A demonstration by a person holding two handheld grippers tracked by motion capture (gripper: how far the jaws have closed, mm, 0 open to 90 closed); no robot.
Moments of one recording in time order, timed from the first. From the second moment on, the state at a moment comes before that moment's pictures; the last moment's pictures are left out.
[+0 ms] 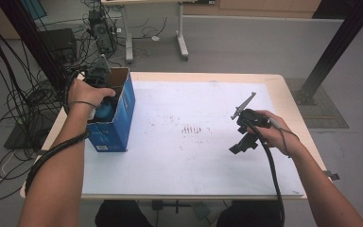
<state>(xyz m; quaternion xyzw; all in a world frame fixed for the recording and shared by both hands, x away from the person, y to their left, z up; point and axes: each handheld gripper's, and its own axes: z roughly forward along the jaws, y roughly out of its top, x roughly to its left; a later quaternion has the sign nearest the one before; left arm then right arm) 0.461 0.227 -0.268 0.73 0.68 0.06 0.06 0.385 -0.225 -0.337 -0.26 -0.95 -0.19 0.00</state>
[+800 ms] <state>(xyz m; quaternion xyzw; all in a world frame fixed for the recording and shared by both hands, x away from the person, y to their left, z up) 0.461 0.228 -0.268 0.73 0.68 0.07 0.06 0.384 -0.226 -0.336 -0.26 -0.95 -0.19 0.00</state>
